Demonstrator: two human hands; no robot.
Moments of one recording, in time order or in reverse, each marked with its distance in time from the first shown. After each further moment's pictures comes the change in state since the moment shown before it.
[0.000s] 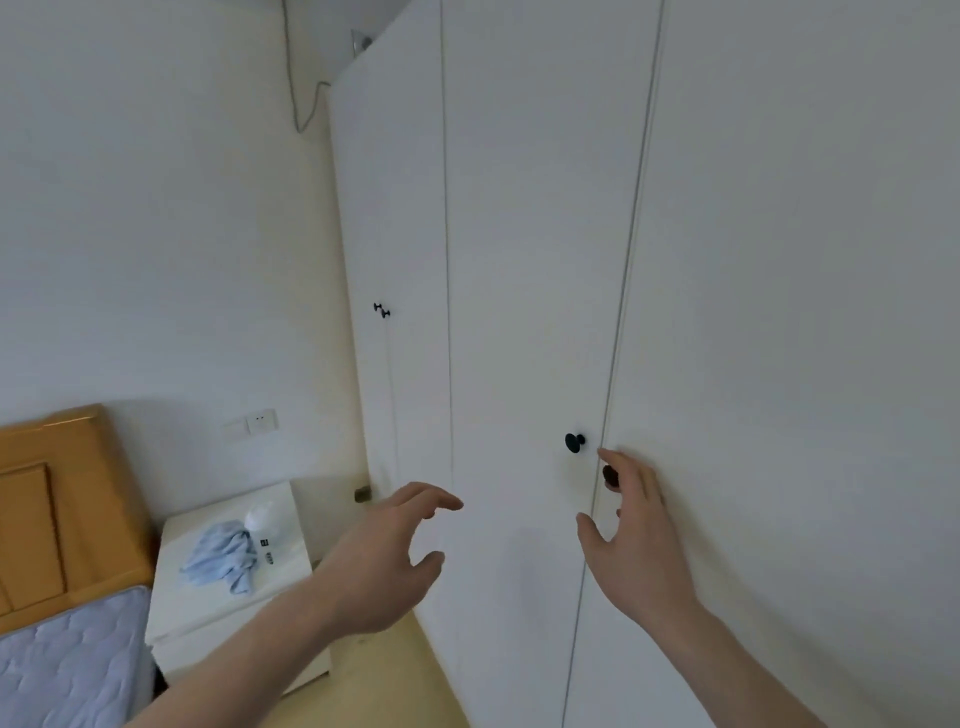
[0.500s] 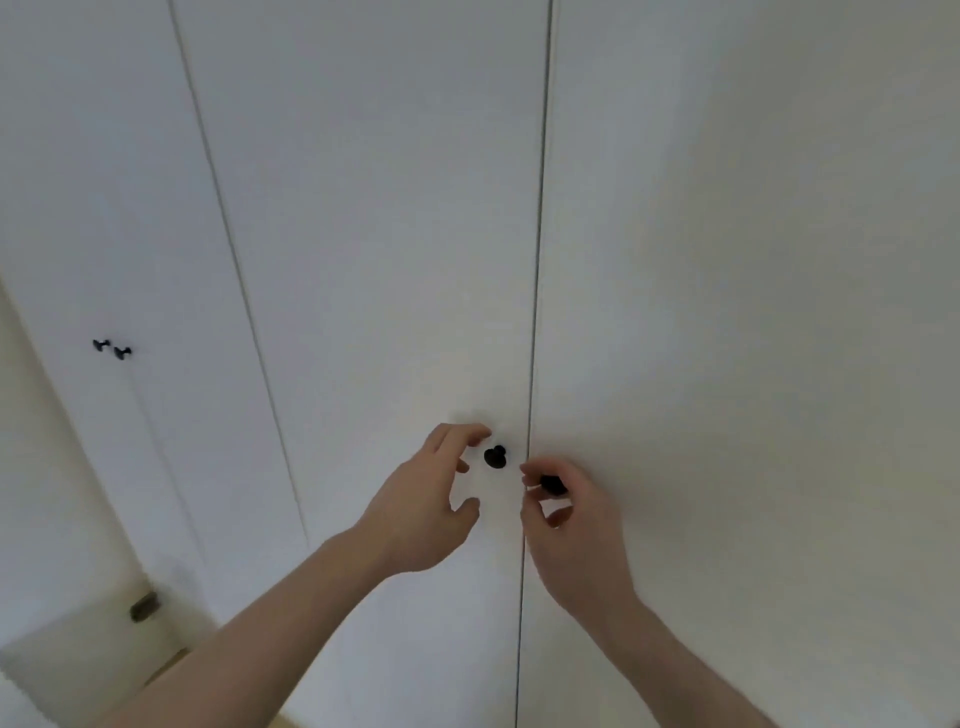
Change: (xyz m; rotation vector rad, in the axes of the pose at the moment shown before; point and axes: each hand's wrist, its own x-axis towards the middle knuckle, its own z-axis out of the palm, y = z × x) left_hand 0.196 -0.004 0.053 -0.220 -0.178 0.549; right_hand 0.027 -0.024 0.055 0.020 0.499 0.194
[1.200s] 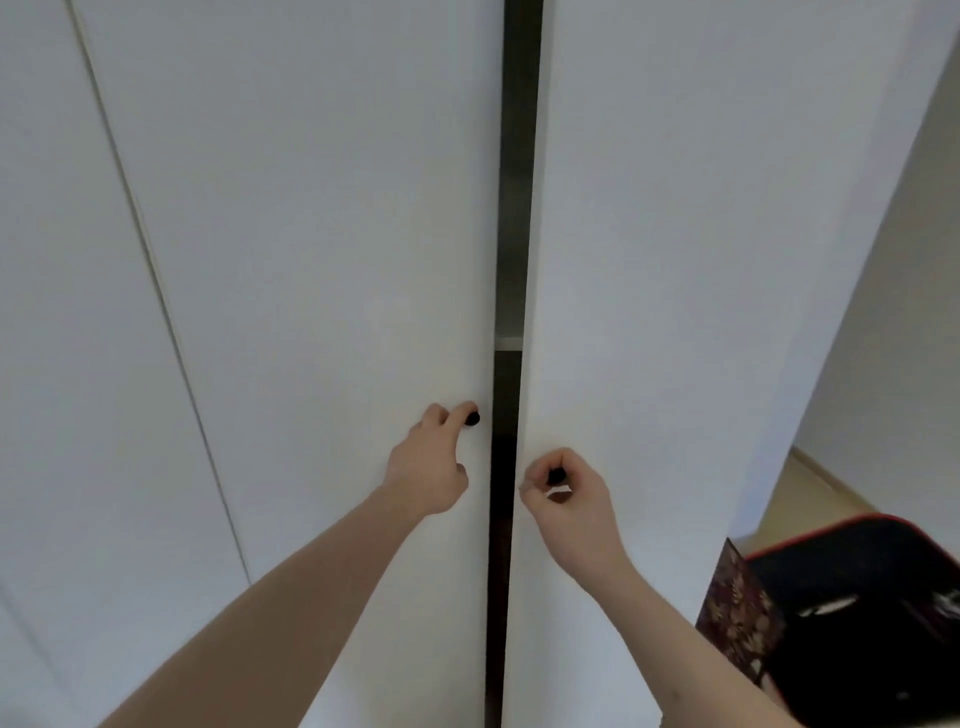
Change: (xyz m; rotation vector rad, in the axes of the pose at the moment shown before) left_hand 0.001 -0.027 -0.015 0.062 -0.178 0.207; right_hand -0.095 -0.089 0.035 -0.074 0.335 0.224
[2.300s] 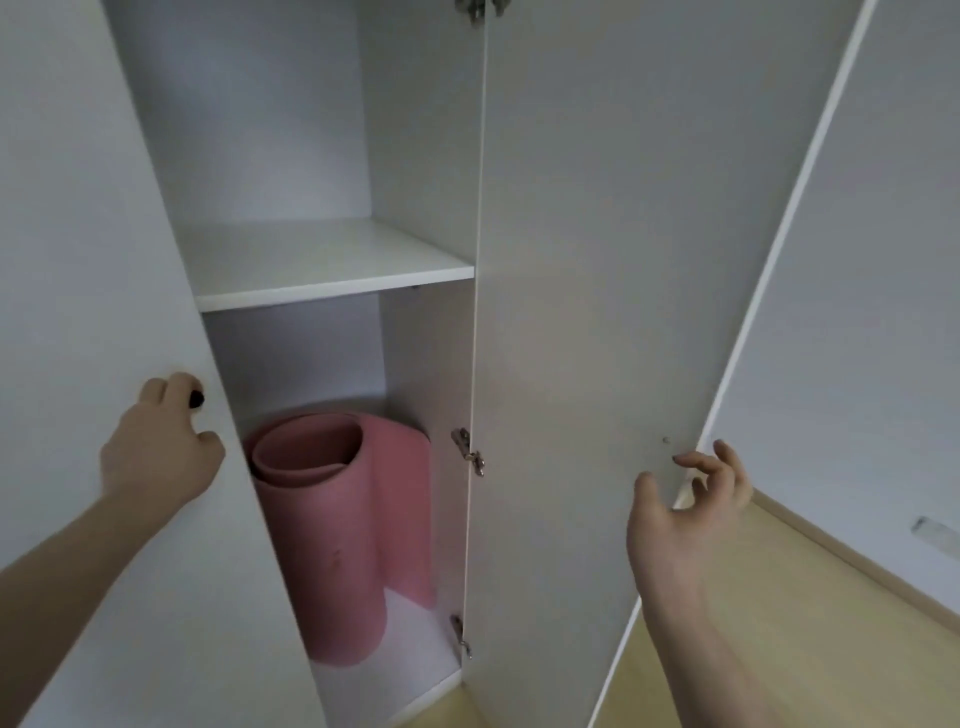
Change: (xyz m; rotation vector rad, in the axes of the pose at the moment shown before) left_hand 0.006 0.020 0.027 0.011 0.237 0.007; right_hand -0.169 0.000 -0.241 -0.245 1.109 0.021
